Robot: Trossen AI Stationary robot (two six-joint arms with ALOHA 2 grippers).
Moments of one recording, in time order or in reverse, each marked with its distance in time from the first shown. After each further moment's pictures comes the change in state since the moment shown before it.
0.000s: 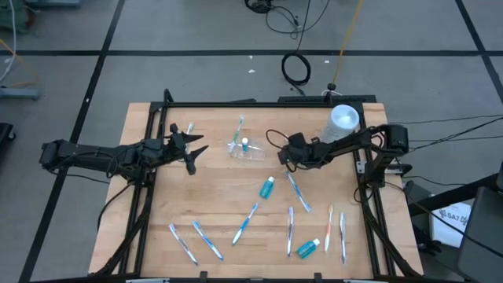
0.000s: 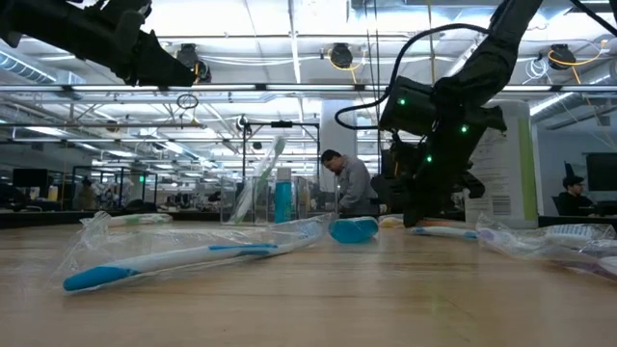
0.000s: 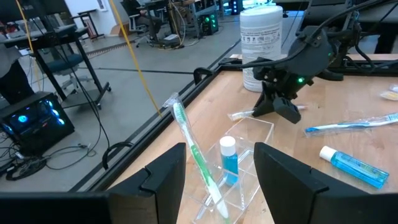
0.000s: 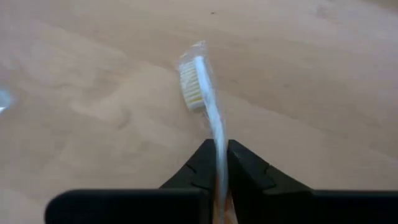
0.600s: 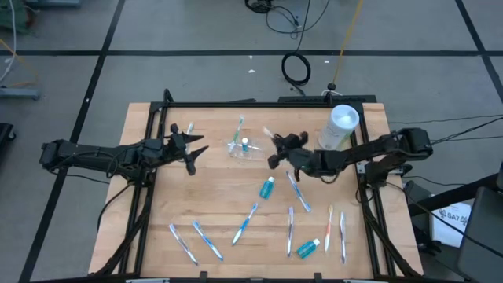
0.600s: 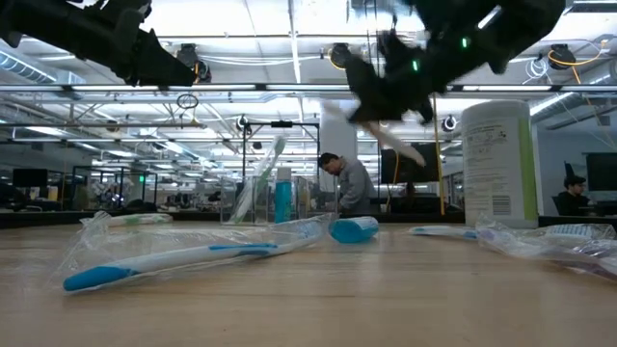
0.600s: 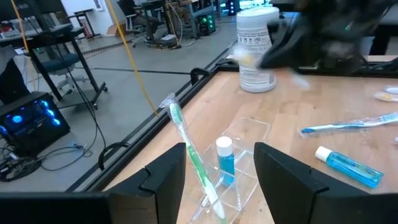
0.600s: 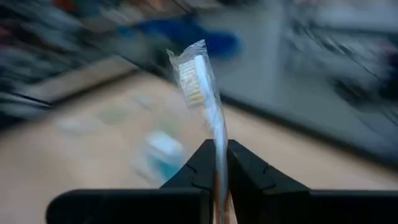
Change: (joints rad) left arm -0.001 0.000 0.000 0.002 0.016 -0.004; right arm 0.197 -0.217 -0.001 0.629 0.165 -0.553
